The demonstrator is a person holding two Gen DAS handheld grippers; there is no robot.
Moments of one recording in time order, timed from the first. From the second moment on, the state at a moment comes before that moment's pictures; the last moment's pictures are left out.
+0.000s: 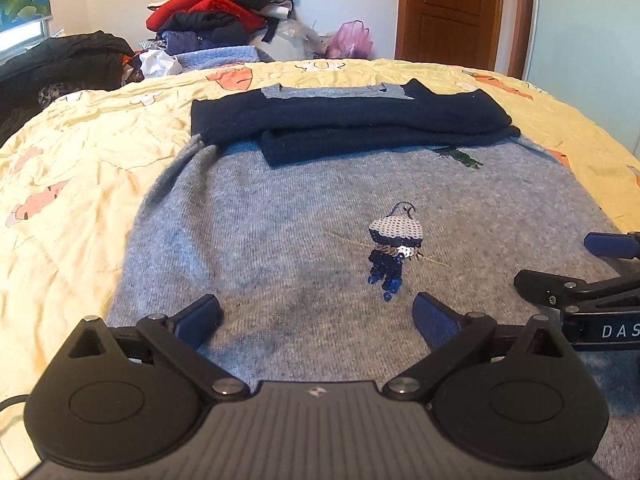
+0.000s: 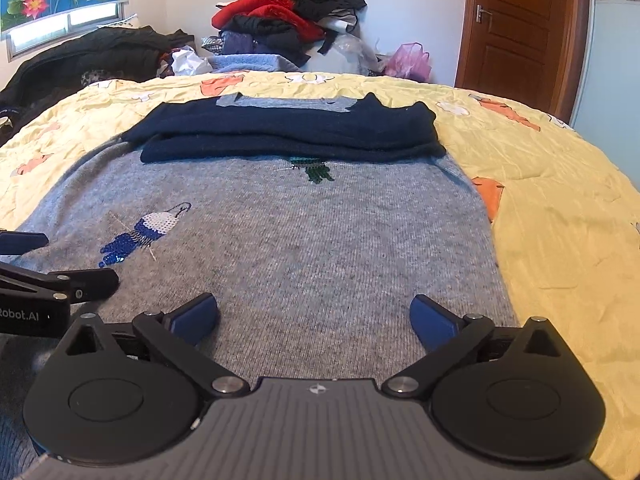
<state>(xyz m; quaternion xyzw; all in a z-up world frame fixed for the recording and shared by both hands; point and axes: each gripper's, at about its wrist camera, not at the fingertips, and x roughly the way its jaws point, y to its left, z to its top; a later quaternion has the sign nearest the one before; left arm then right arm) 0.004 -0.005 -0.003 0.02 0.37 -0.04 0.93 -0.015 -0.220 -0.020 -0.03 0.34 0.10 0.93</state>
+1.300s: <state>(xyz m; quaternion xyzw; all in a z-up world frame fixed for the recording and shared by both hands) 0.003 -0.005 -0.004 0.02 0.37 -0.04 0.93 -0.025 -0.213 -0.020 -0.02 0.34 0.07 0.94</state>
